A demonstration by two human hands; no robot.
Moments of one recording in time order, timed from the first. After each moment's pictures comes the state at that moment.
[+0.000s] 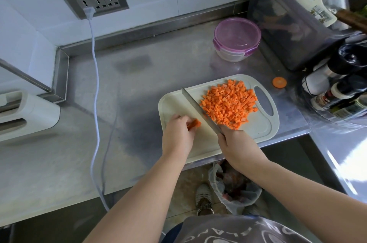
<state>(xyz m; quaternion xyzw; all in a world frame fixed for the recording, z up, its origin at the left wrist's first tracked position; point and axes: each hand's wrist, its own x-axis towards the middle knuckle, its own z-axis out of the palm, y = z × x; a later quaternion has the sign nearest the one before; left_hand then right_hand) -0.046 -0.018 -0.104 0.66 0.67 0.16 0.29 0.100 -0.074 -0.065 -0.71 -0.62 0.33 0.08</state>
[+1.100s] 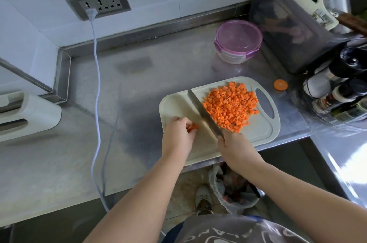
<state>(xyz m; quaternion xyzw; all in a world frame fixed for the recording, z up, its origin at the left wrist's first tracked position) -0.049 -0.016 -0.105 0.65 0.67 0.17 0.31 0.096 -0.067 -0.071 -0.73 -0.58 0.36 0.04</state>
